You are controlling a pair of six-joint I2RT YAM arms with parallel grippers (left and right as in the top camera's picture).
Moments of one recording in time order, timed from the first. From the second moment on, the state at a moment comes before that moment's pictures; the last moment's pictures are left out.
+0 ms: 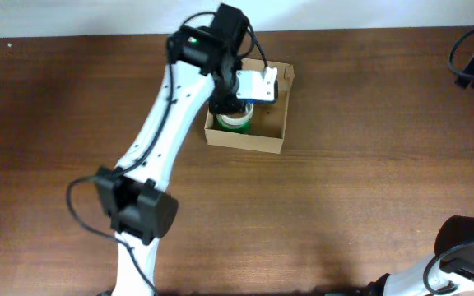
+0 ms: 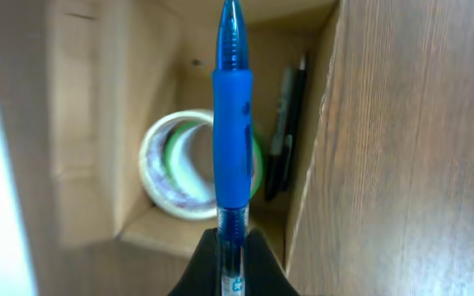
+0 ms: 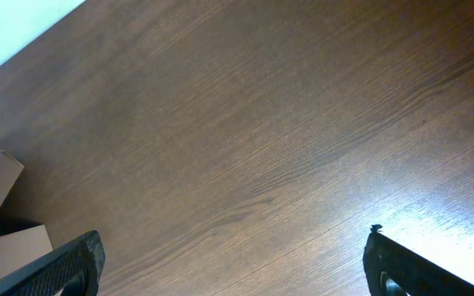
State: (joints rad) left arm -0.45 2.19 2.32 -1.41 0.12 1.16; right arm -0.47 1.82 2.13 -1.38 -0.07 0.15
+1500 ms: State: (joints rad) left arm -0.46 2.42 2.30 -1.36 0.25 1.20; right arm -0.47 1.82 2.13 -1.38 -0.07 0.15
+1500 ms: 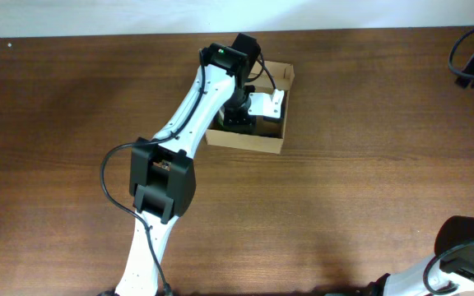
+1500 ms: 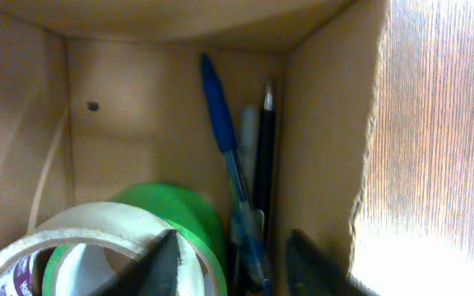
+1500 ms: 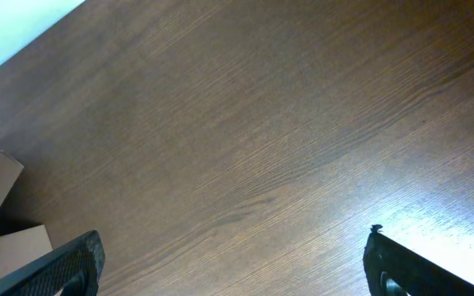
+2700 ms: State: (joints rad) left arm -0.02 1.91 1.70 -1.07 0.05 0.26; right arm -0.47 1.82 2.13 -1.38 -0.07 0.15
